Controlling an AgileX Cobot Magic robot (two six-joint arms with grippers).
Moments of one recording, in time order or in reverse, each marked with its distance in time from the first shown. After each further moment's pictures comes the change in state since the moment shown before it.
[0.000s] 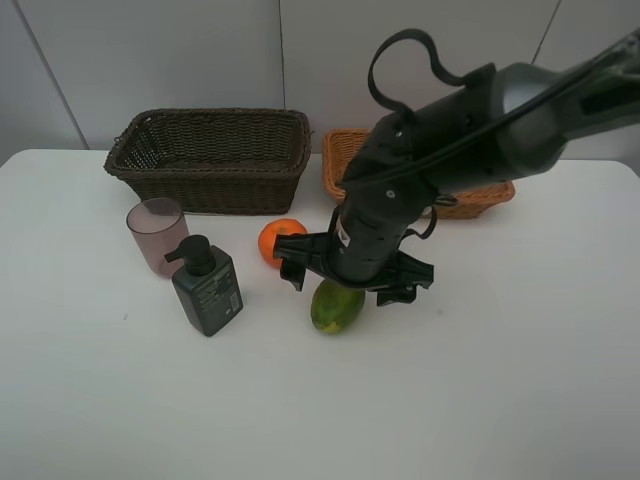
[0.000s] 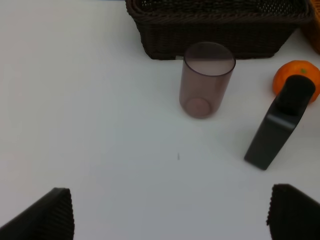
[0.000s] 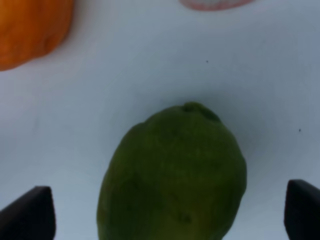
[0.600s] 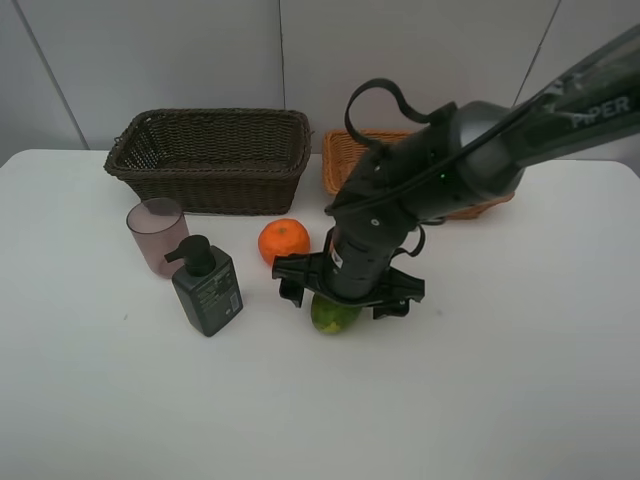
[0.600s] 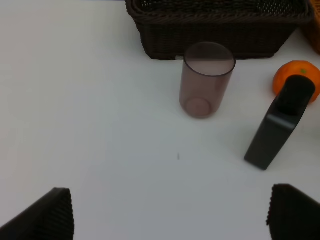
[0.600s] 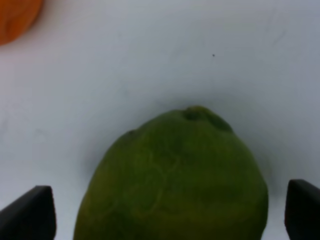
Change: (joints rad) left arm 0.000 0.000 0.000 0.000 0.000 0.000; right arm 0.000 0.081 0.000 -0.024 -0.051 0.006
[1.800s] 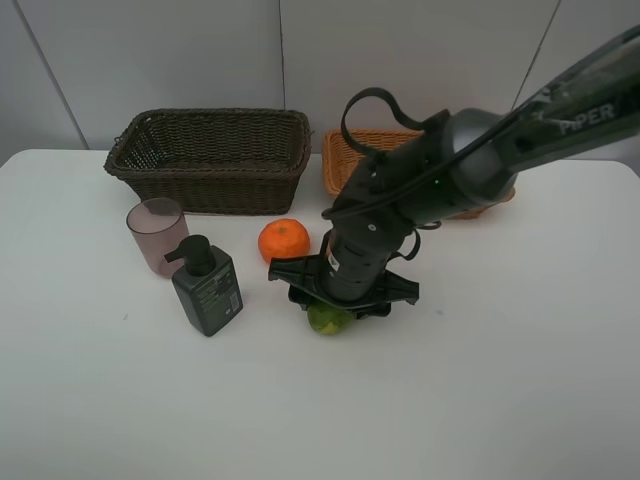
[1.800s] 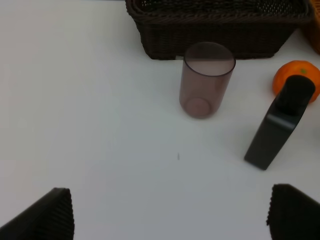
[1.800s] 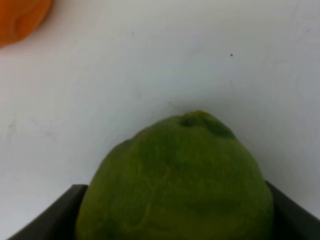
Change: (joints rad) left arm 0.000 0.000 0.000 0.000 0.000 0.000; right arm 0.000 0.016 0.000 0.003 -0.036 0.001
